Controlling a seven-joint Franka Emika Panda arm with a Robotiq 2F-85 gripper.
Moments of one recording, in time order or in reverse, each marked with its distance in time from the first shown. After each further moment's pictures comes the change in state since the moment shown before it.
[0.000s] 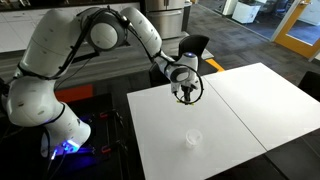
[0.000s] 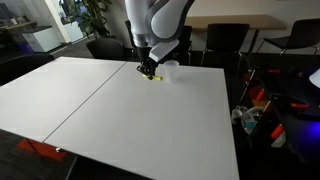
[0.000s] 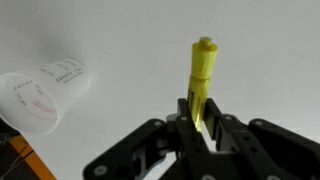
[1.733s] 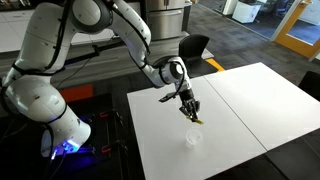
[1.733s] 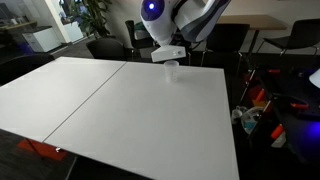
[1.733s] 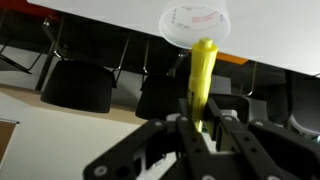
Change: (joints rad) arm 0.370 -0.007 -0.457 -0.170 -0.736 -0.145 1.537
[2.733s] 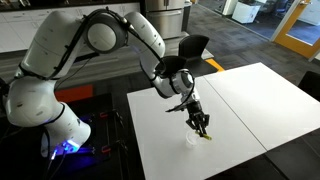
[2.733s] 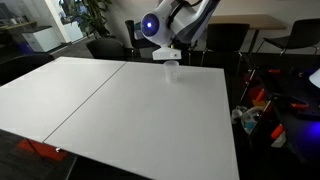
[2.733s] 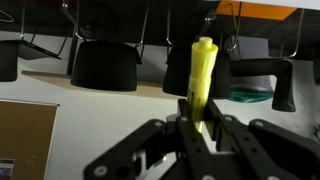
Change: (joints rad) arm -0.397 0.045 0.341 0.166 -0.337 -0.274 0.279
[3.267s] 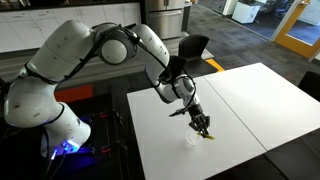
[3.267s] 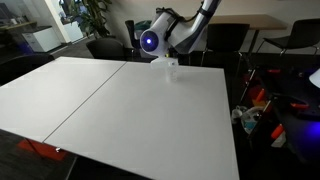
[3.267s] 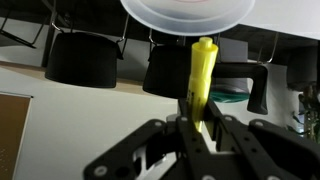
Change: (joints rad) arm -0.063 0.126 0.078 0.121 -0.112 -0.003 0.000
